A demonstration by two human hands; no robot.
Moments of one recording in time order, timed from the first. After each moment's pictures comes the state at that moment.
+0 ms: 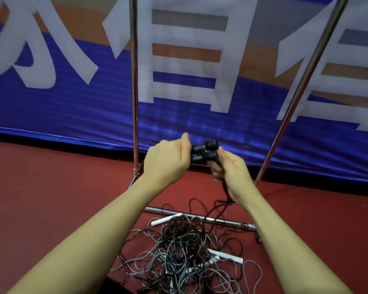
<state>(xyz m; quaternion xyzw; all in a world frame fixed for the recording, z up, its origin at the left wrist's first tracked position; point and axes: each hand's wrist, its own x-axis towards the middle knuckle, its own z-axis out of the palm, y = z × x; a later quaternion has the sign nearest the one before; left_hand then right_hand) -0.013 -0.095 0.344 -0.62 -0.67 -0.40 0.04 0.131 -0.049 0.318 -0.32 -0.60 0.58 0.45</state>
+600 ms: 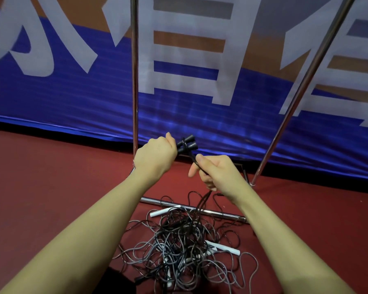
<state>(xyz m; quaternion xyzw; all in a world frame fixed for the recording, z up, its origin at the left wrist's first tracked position) -0.034 -0.072 0.312 -0.51 -0.81 -0.27 -0.01 0.130 -0.072 0.321 -0.30 -0.73 0.54 0.30</state>
